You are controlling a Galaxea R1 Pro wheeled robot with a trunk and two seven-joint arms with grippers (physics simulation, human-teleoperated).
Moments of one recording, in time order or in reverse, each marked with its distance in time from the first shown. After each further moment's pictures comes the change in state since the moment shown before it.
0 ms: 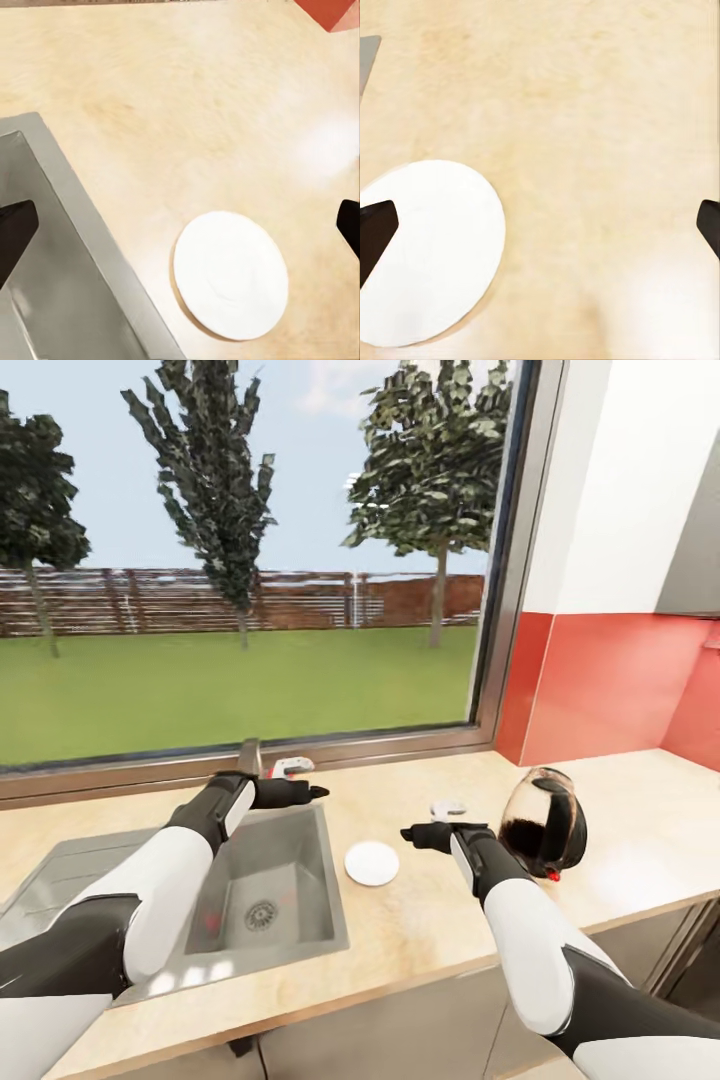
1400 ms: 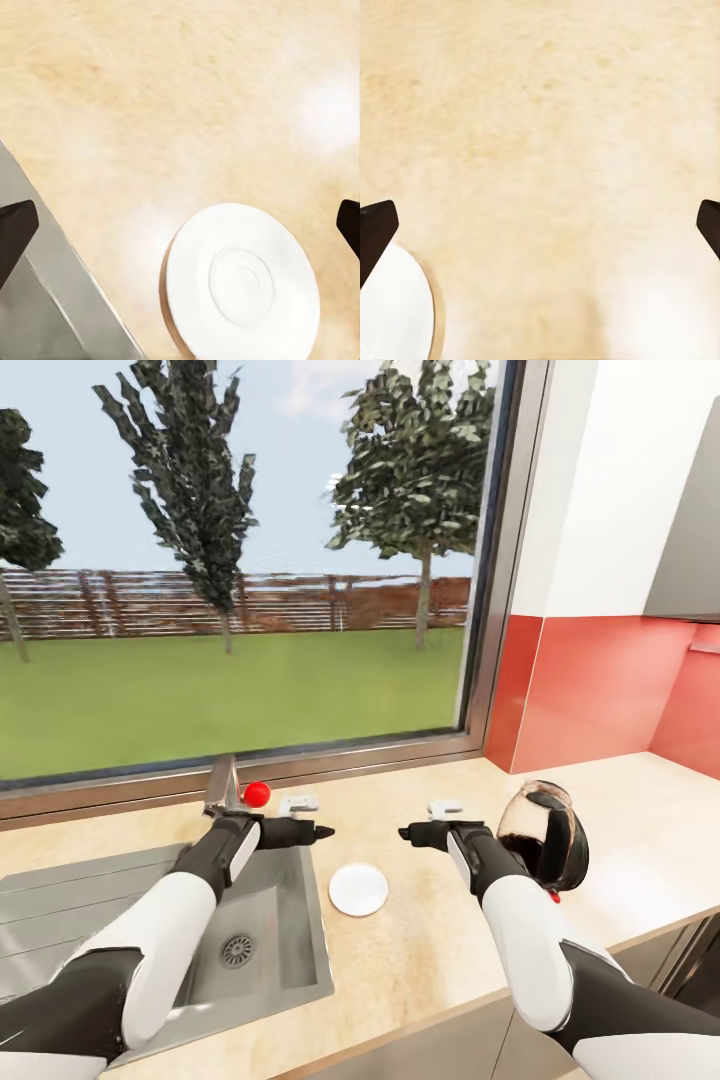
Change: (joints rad) left arm 0.159 -0.017 -0.020 -0.065 -0.032 -0.029 -0.019; right arm -0.013 0.000 0.028 0.021 -0.009 -0.005 -0.017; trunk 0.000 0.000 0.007
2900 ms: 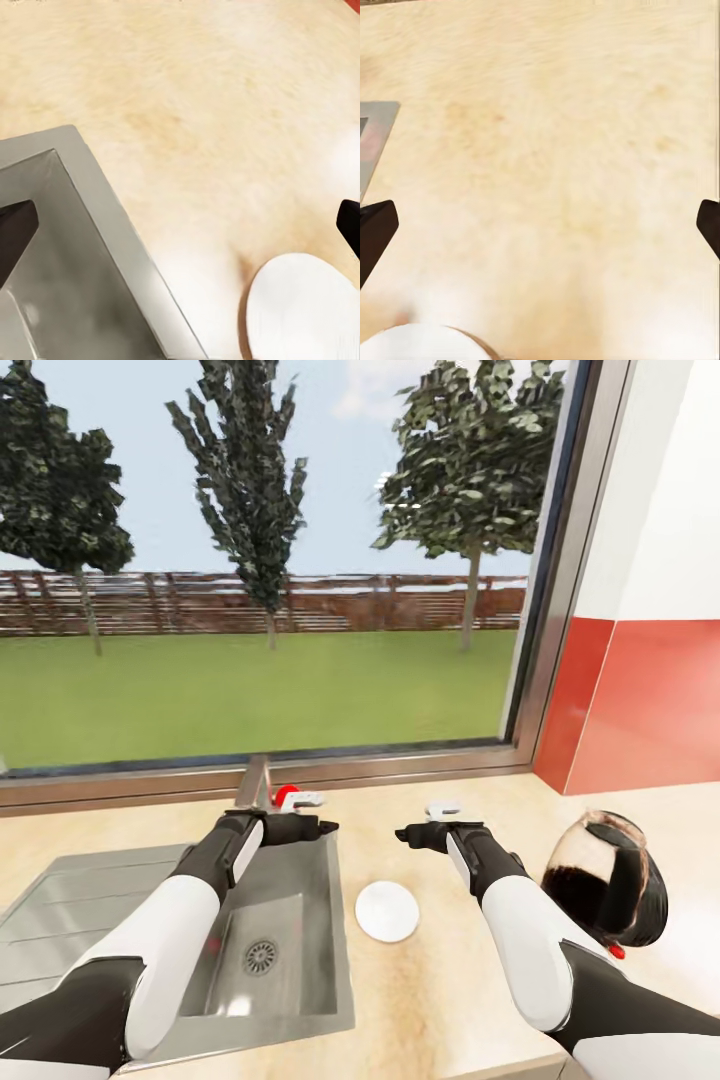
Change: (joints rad) left arm 0.020 -0.017 -0.001 -0.064 0.001 -0.003 -0.003; right arm 0.000 0.000 0.000 0.008 0.001 0.000 0.034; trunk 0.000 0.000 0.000
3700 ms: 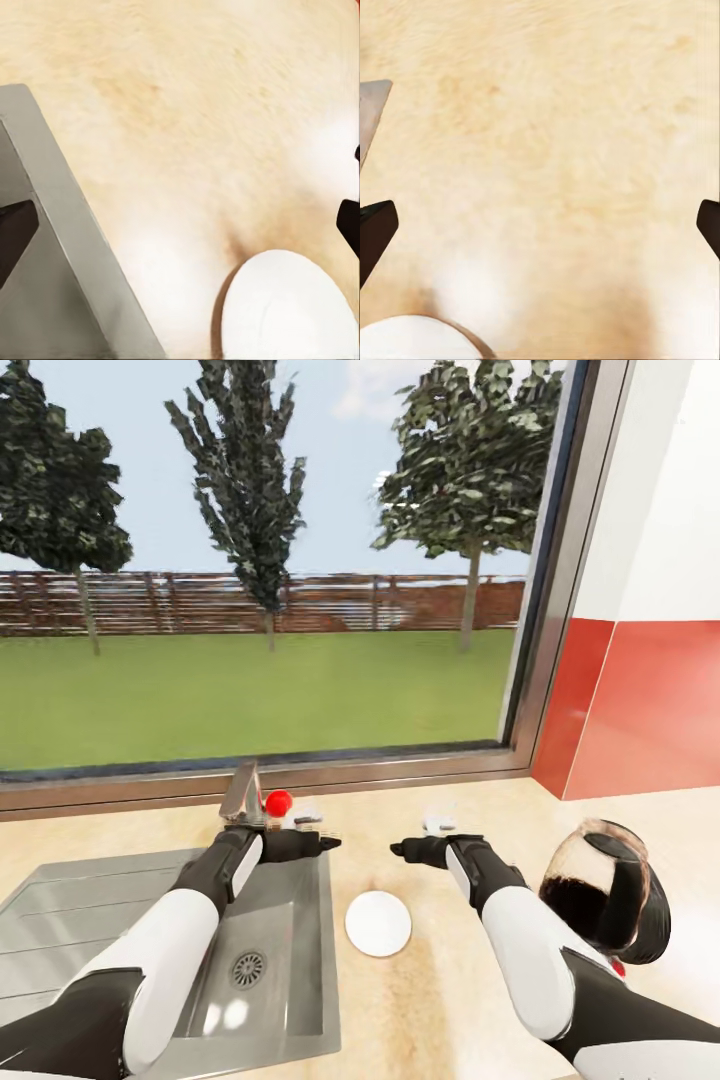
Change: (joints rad) left arm 0.036 -0.002 0.032 0.034 0.010 0.021 -0.036; right arm 0.026 0.000 -0.033 0.035 -0.032 0.021 0.034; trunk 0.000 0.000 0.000
